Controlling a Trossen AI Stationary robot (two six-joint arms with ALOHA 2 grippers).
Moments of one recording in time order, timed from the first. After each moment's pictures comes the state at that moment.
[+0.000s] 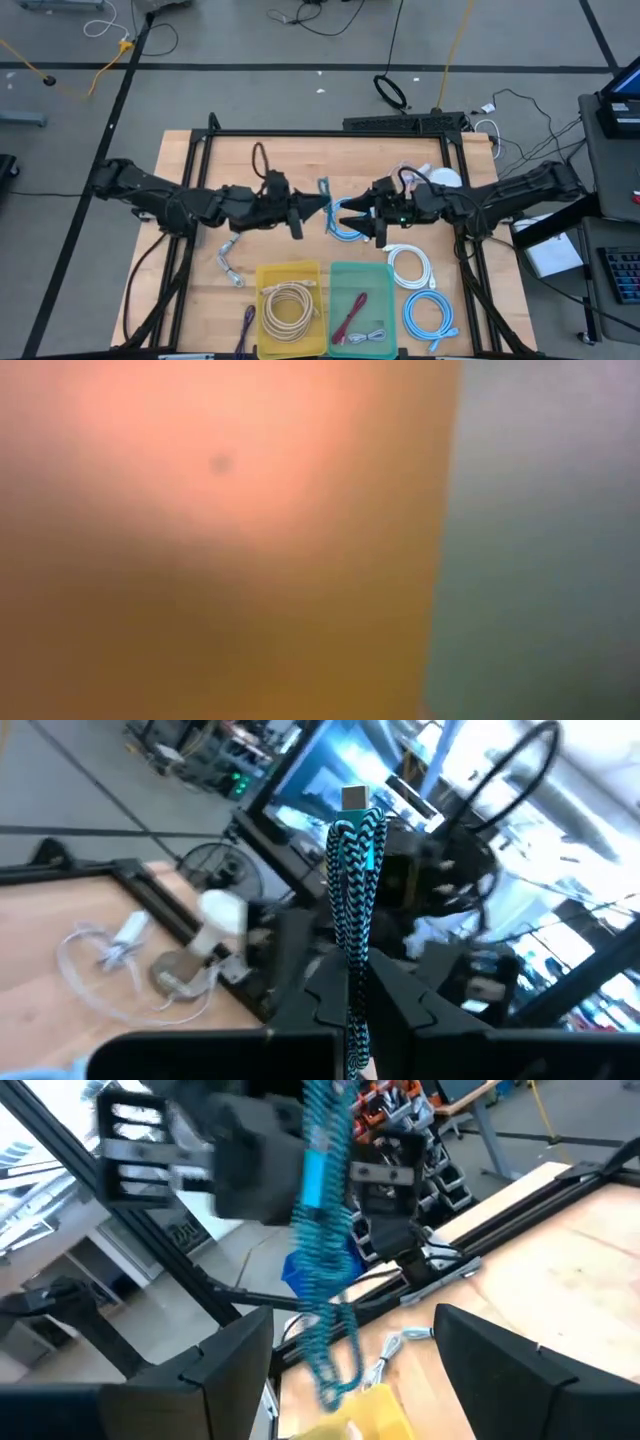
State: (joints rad) left arm -0.26 1.41 1.18 0.28 -0.49 -0.68; right arm 0.21 1.21 0.94 0.23 0.20 0.64
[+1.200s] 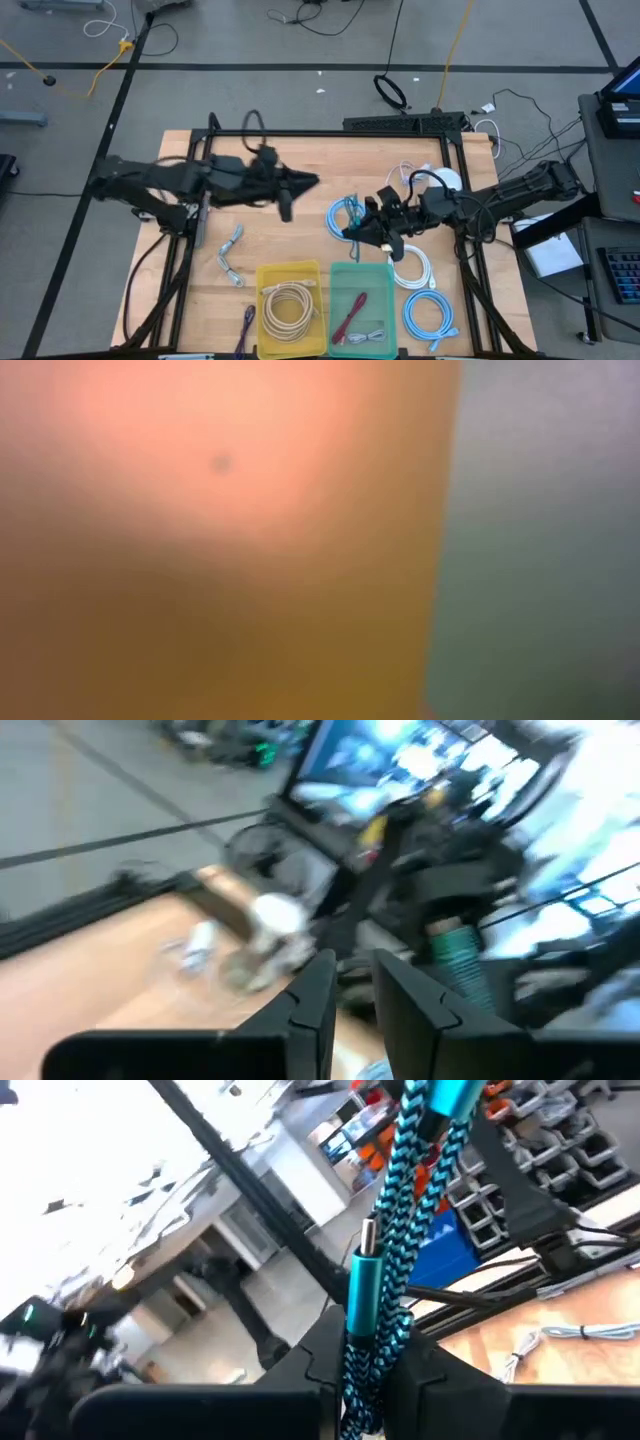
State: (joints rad) left arm -0.17 1.32 1.45 -0.28 -0.43 -0.57; right arm 0.27 1.22 0.94 0.39 -0.01 0.70
